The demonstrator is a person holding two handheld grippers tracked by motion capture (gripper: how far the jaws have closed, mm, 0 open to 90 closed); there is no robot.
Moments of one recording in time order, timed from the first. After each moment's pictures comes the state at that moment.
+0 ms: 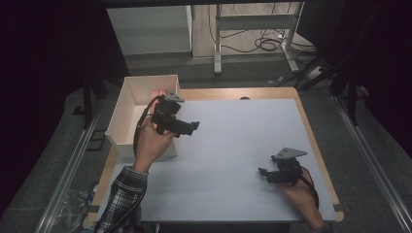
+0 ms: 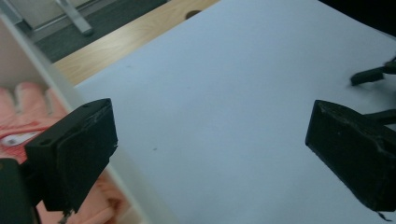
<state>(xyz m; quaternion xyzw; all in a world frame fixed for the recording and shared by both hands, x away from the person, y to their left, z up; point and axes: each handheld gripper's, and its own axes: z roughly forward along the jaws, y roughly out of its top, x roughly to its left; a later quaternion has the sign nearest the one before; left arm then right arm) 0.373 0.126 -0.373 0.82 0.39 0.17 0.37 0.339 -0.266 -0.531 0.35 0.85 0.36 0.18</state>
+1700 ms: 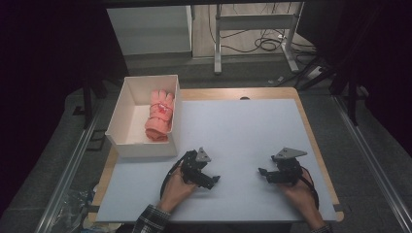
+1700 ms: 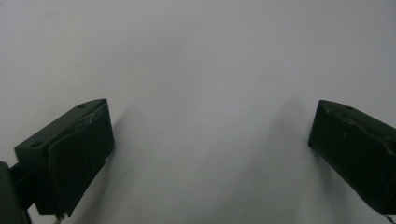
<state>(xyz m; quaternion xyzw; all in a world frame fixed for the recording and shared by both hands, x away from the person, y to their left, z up) 0.329 0.065 -0.546 0.88 0.31 0.11 0.35 0.339 -0.266 -0.531 0.35 0.85 0.36 0.18</state>
